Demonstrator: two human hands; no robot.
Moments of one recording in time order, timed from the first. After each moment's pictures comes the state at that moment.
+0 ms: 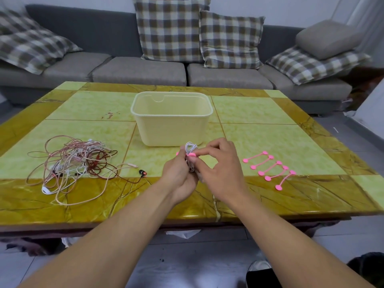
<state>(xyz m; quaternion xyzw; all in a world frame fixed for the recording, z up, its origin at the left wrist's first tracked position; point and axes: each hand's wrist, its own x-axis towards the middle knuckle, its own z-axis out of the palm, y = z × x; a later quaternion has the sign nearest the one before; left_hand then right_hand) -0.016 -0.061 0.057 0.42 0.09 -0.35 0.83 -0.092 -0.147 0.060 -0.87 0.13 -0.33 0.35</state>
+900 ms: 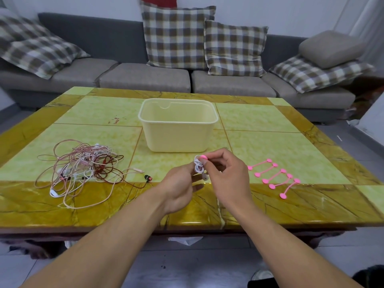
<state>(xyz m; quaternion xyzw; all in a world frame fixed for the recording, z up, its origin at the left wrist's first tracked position) -0.012 -0.041 0.048 0.57 -0.09 -0.38 0.72 -0.094 -0.137 0.066 -0.77 0.16 -0.32 0.53</state>
